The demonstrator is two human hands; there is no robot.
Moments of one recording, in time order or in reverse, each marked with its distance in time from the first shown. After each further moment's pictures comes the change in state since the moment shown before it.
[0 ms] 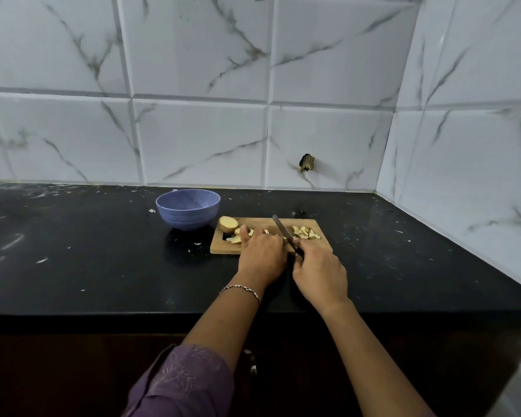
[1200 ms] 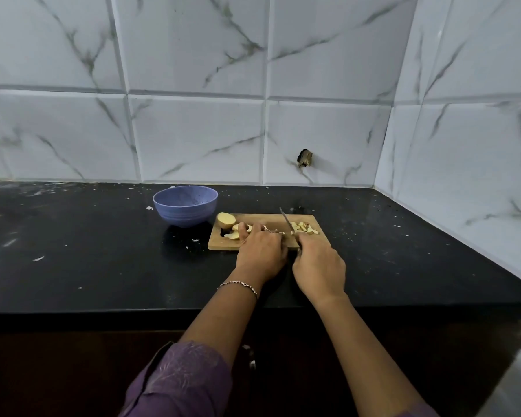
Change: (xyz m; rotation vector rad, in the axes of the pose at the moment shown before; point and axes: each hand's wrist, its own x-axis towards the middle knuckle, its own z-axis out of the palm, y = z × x) left_hand -0.001 0.000 0.001 -0.011 -0.052 0.021; right_hand 0.002 -0.001 0.004 -0.064 0.024 0.063
